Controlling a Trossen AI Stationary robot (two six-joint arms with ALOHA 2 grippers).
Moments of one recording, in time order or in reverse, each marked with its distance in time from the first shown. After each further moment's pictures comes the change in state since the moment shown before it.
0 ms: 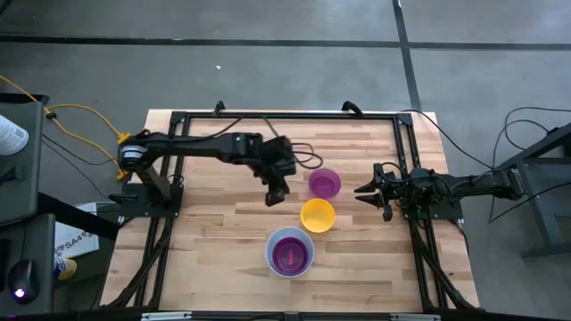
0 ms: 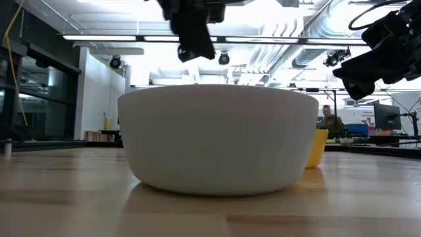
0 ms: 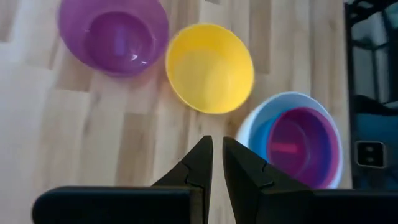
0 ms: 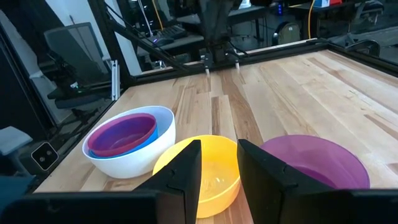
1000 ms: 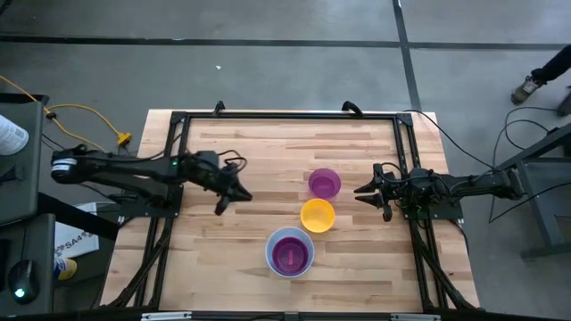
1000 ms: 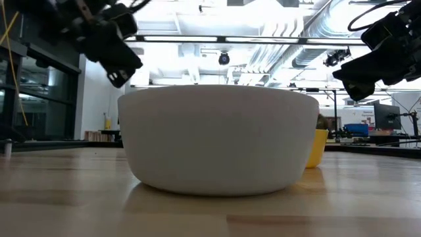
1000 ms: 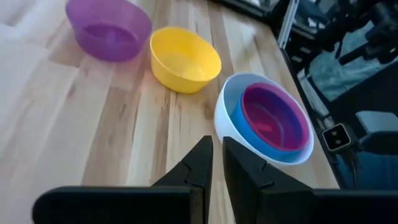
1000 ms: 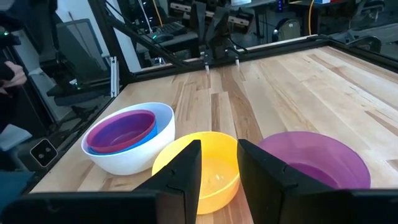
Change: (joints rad) left arm 0.000 -0.734 -1.033 0.796 0.045 -0.120; right arm 0.000 0.014 0.000 0.000 -0.001 0.000
